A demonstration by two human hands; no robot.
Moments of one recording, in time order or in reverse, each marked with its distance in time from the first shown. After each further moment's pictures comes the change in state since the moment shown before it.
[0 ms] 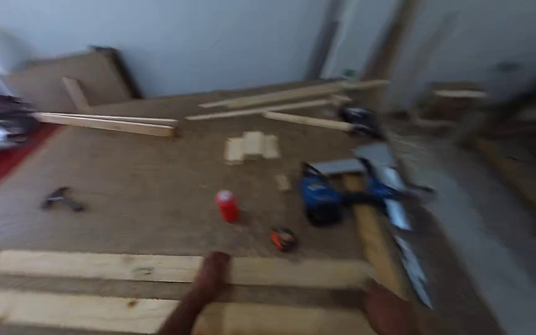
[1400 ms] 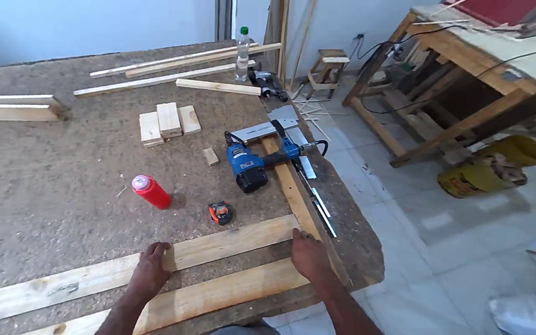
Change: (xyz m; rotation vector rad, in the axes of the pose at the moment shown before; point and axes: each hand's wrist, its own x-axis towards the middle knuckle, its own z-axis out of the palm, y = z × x) left_hand 0.013 0.011 0.000 0.038 -0.088 -0.130; right_hand 0.042 0.034 0.040 -0.035 -0.022 0.147
